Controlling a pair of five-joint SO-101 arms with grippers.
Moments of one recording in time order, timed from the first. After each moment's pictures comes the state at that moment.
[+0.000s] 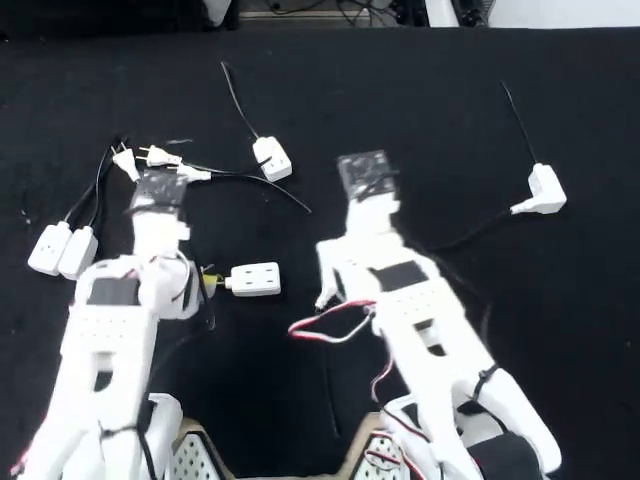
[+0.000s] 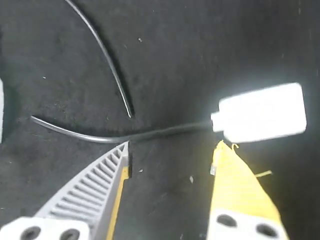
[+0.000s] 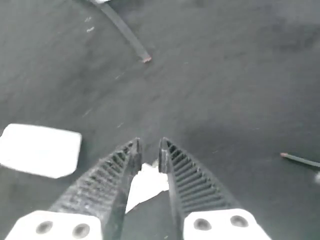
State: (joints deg) left arm -5.2 -50.5 65.5 51.8 -6.9; right arm -19.5 -30.1 62.6 33.5 -5.8
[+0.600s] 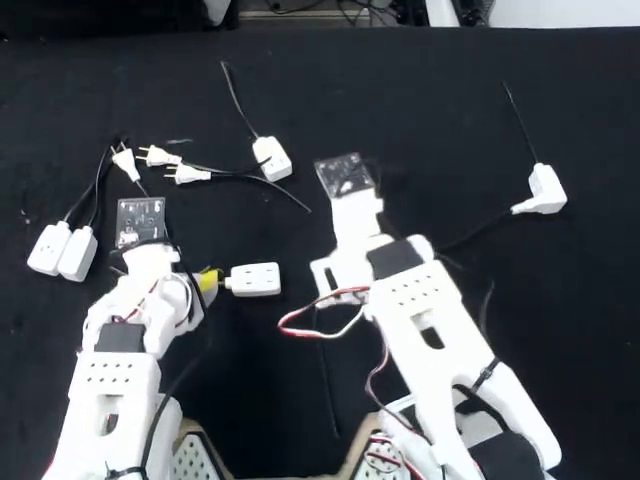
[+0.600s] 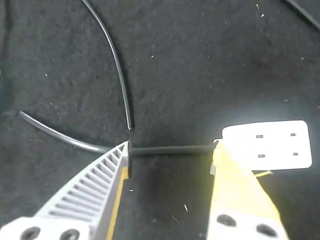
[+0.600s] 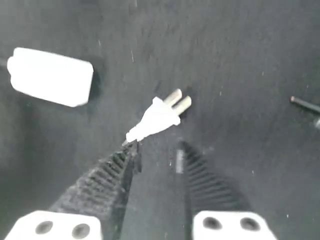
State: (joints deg) left arm -5.2 -62.2 82.9 36.6 1.2; right arm -21.8 -30.0 50.8 62.3 -3.7
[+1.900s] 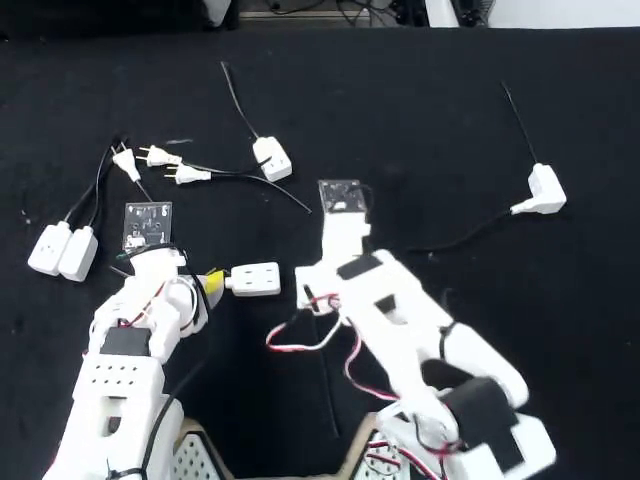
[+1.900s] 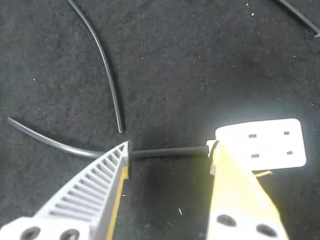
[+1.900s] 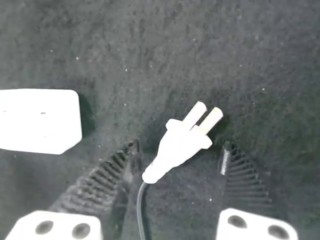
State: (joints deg) left arm -3.5 -62.4 84.2 34.2 1.4; right arm -25.9 -11.2 55.5 41.1 -21.8
